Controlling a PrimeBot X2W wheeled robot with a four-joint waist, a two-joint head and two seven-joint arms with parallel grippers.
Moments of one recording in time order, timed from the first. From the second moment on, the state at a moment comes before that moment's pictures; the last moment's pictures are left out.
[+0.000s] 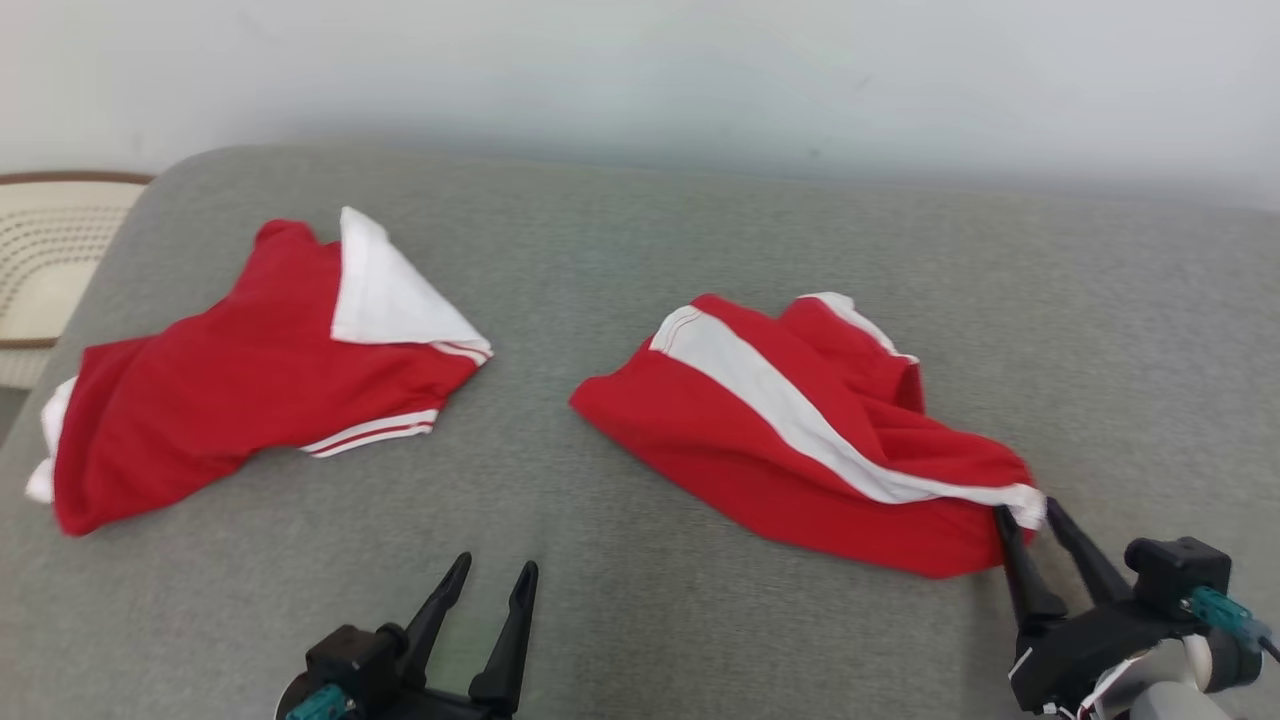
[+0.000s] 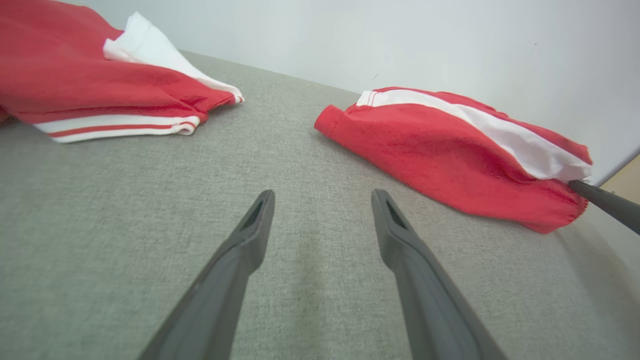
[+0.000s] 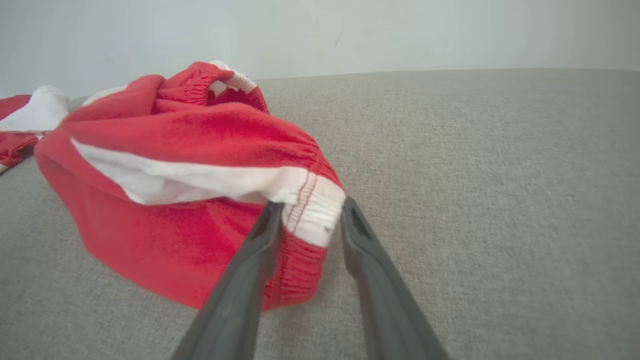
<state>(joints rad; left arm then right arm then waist) -0.24 0.05 -0.27 0.33 -0.31 -0.11 -0.26 -0.29 -0.40 0.44 0.50 0.51 0.13 -0.26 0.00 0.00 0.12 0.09</state>
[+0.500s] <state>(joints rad) -0.50 0.05 -0.32 0.50 -0.32 -0.12 -0.26 -0.15 -0.29 0.22 0.36 0.40 0.13 -0.26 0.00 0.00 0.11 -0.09</state>
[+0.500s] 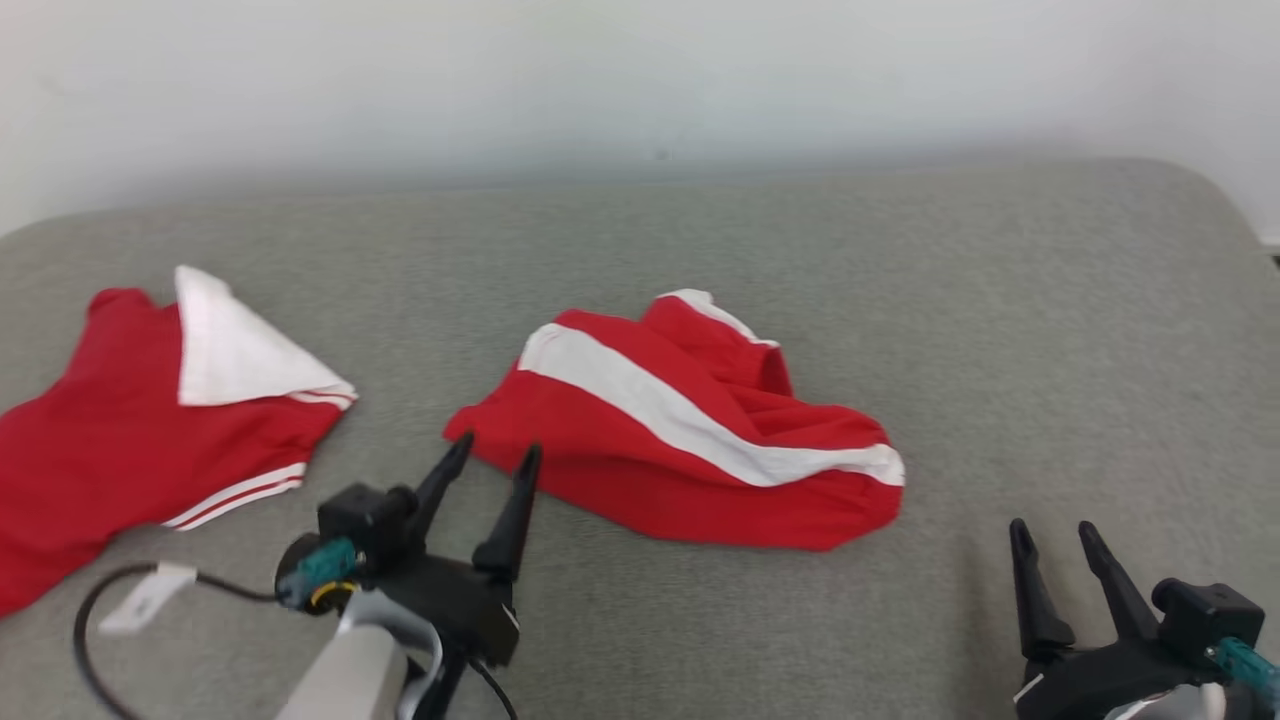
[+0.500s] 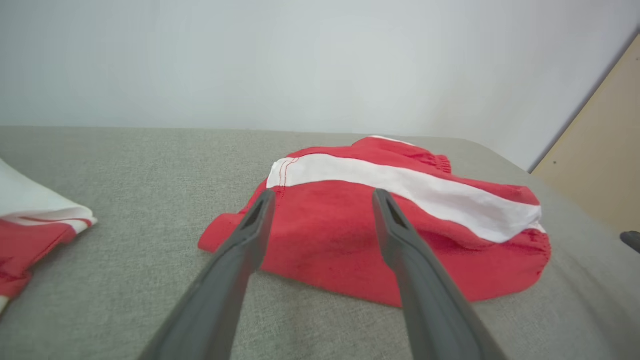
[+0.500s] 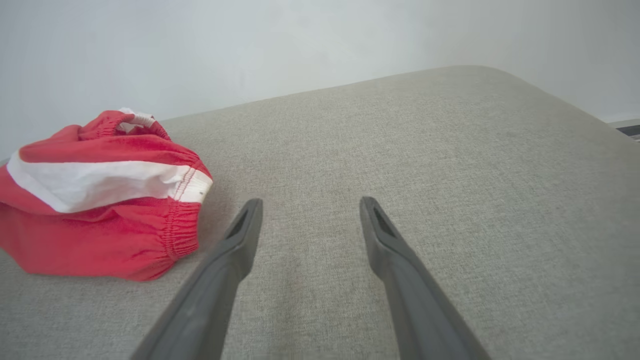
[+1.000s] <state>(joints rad) -0.77 0.05 -0.29 1.01 -0.33 -0.10 -0.26 -0.18 -0.25 0.23 0.34 0.38 0.13 -0.26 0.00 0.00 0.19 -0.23</state>
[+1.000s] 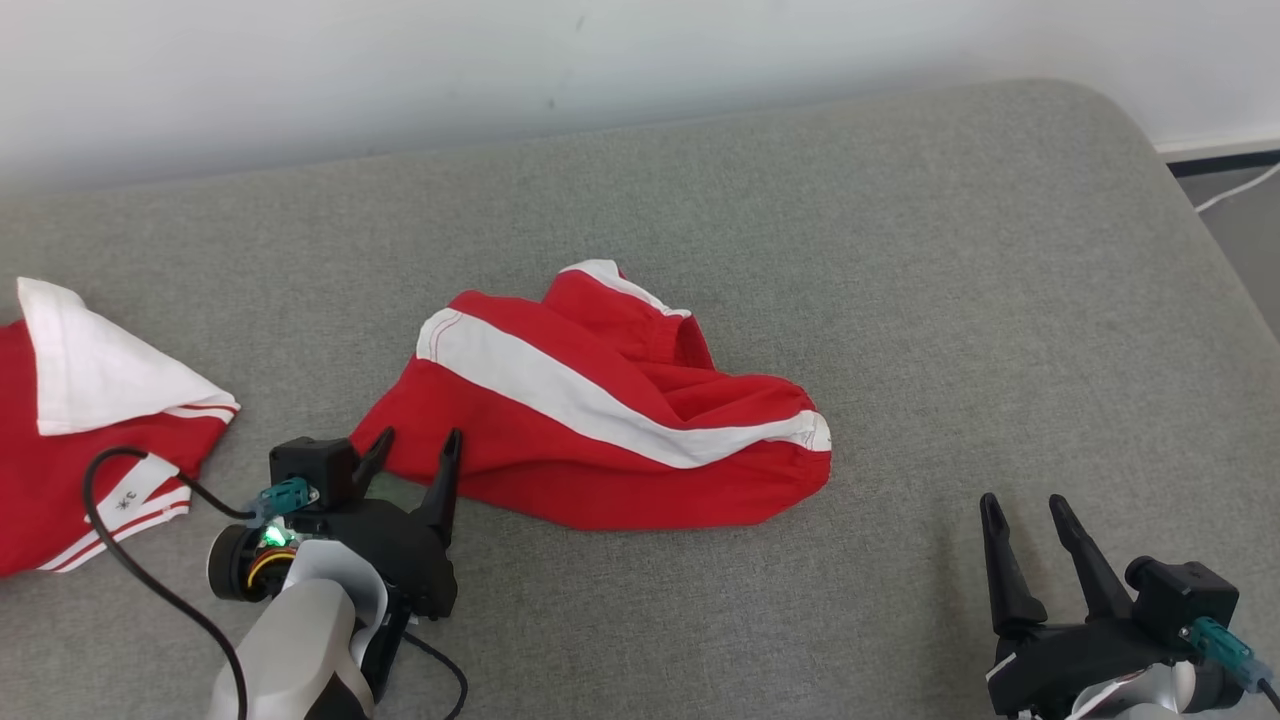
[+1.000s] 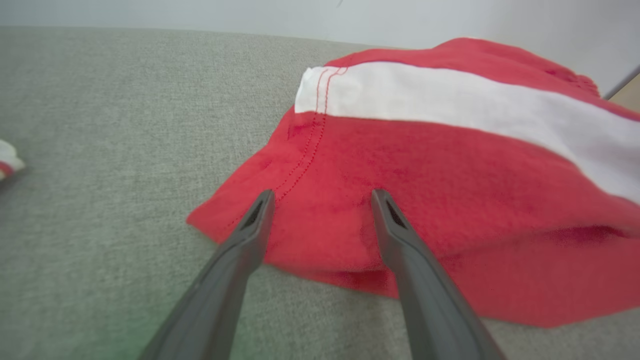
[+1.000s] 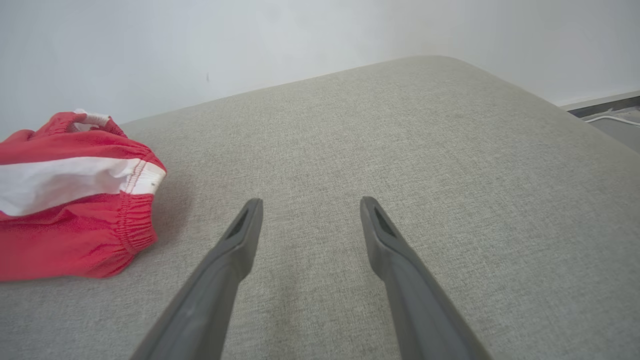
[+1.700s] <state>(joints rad) -0.66 0.05 -0.29 0.92 -0.36 -0.09 -0.26 -0.19 -0.23 0.20 0.33 0.37 0.13 -0.26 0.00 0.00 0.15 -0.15</state>
